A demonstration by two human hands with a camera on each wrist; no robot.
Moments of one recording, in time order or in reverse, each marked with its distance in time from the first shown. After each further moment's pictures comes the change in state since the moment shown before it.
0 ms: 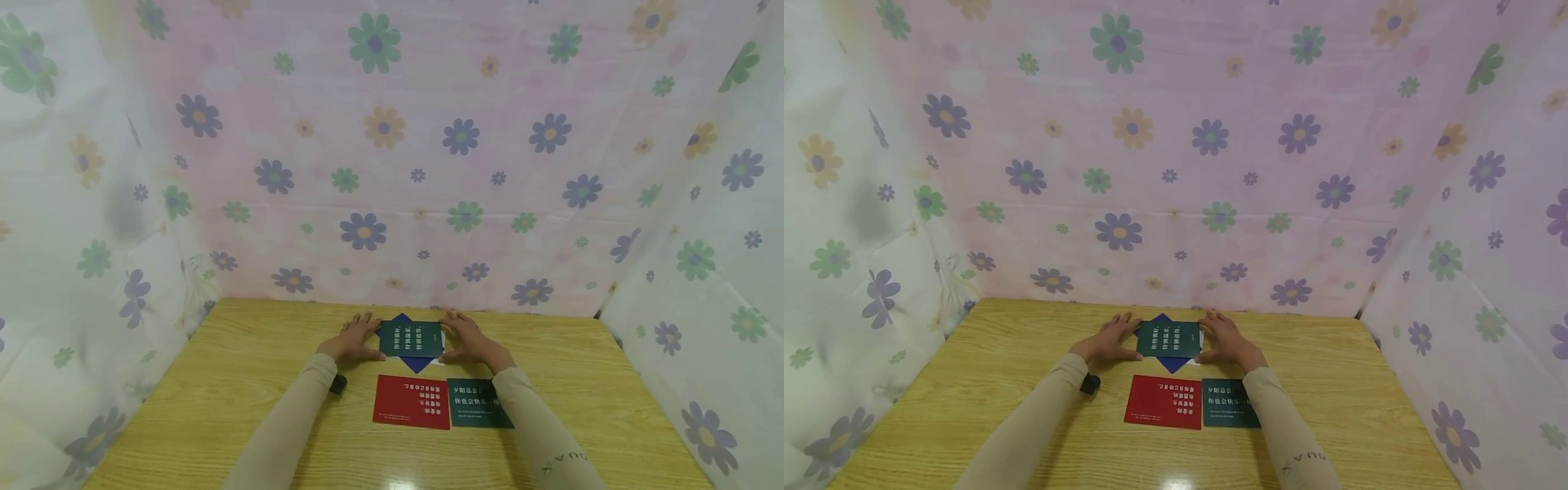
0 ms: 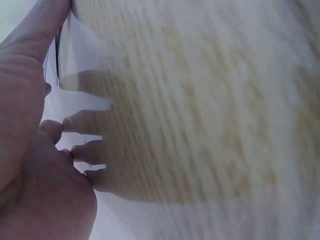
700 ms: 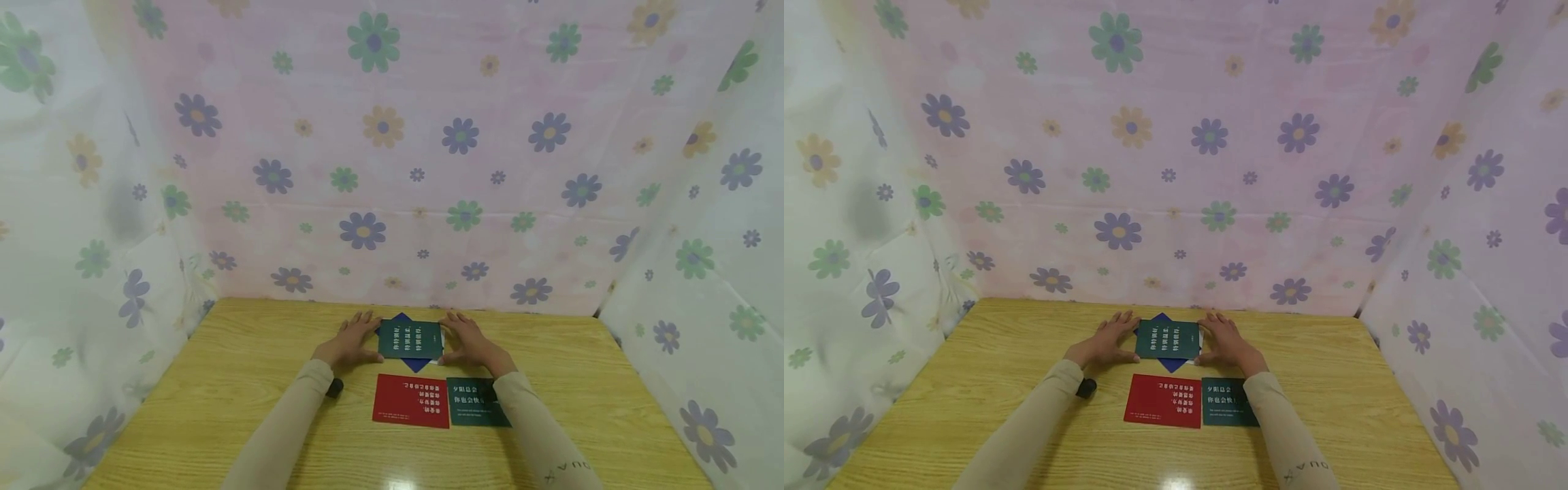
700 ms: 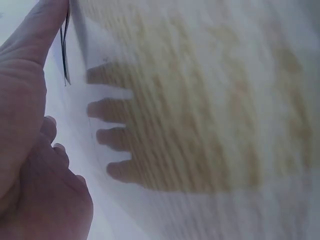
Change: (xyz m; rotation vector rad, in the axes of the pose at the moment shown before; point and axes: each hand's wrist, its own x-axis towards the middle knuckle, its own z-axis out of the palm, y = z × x) left_hand -0.005 -0.003 0.002 0.067 0.041 0.077; right_hand -0.006 0.000 0.003 -0.018 0.017 -0.020
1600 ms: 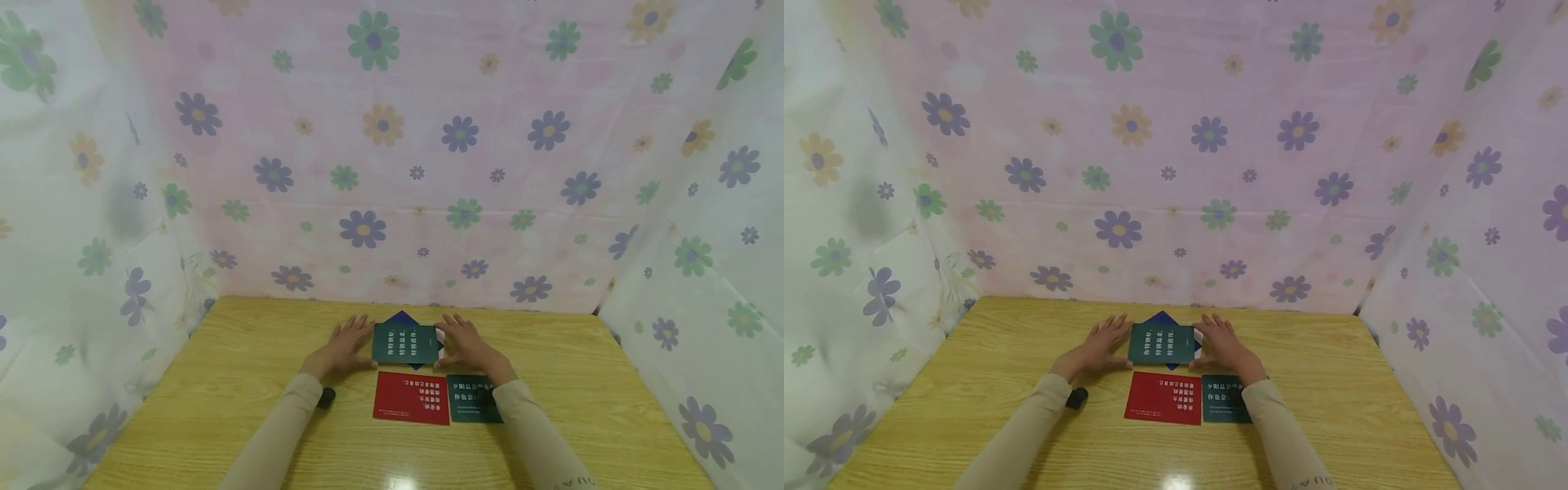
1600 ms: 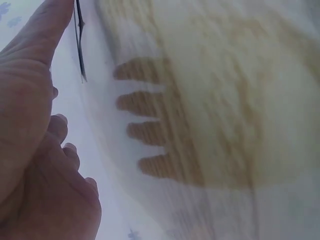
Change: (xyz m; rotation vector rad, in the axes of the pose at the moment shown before) left_hand -0.026 0.000 -0.001 0.026 0.018 0.056; right_hand -0.015 -0.019 0.002 0.024 0.022 -0.071
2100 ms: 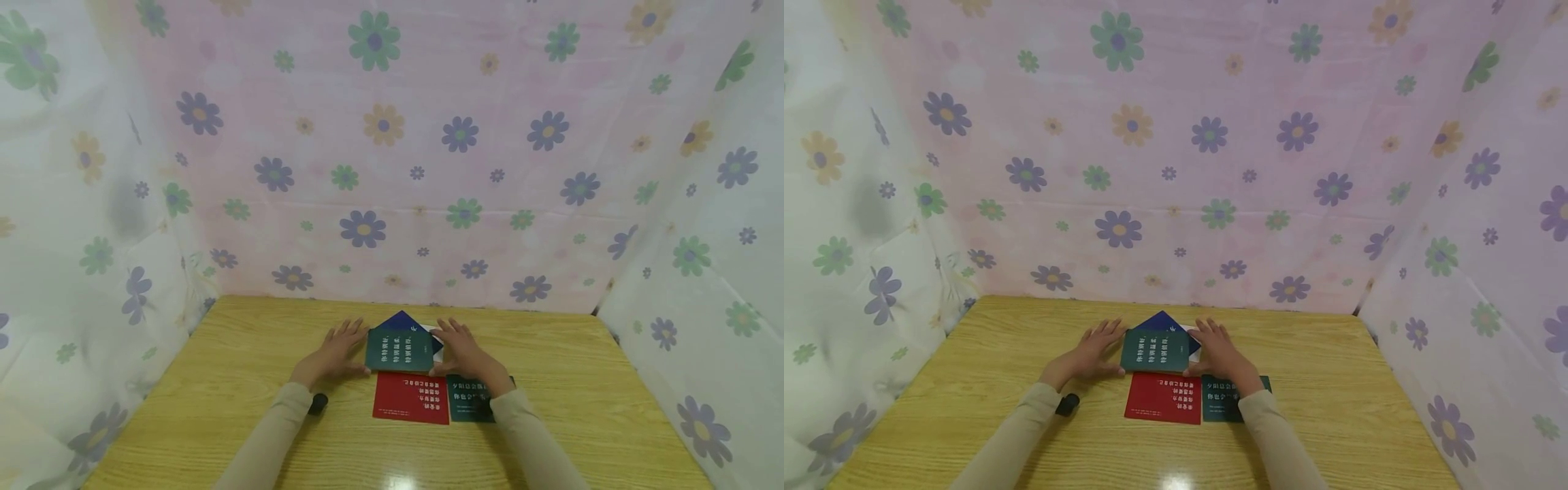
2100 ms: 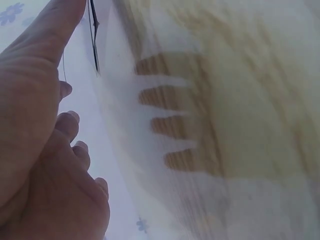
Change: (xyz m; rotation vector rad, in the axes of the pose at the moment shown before) left_hand -0.015 -0.004 -0.002 -0.015 0.014 0.024; right_hand -0.009 -0.017 0.006 -0.021 -0.009 -0.013
